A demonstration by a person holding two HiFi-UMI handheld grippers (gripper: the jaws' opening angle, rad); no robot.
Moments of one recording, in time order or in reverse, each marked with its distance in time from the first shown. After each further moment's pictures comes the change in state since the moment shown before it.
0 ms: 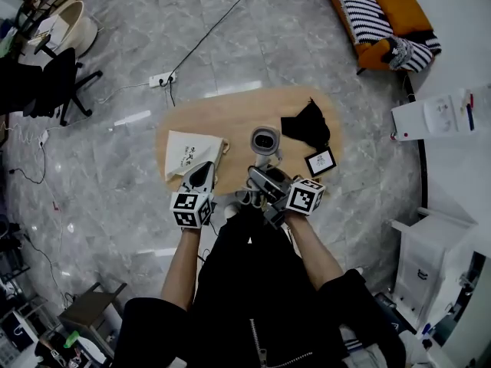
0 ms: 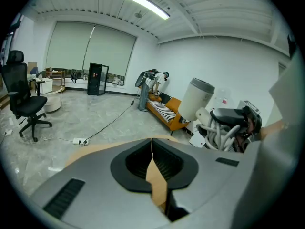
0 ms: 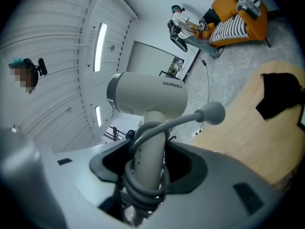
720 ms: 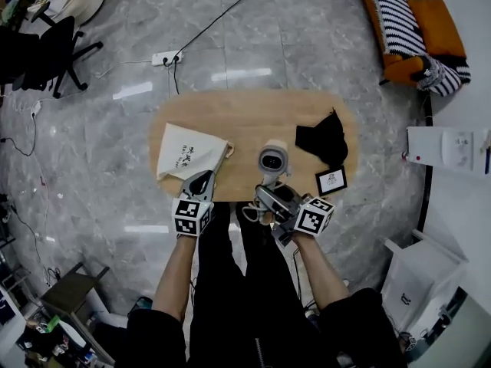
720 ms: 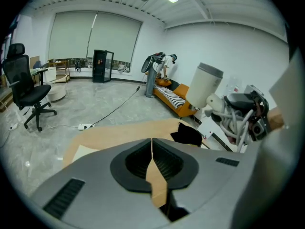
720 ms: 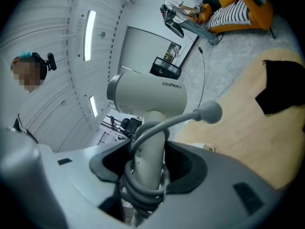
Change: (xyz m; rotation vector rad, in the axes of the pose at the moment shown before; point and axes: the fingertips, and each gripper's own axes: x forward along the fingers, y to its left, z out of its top) left arm 0.066 0.064 -0.089 -0.022 0.153 0.067; right arm 0.031 -0.088 -0.025 0.019 0.165 -0.033
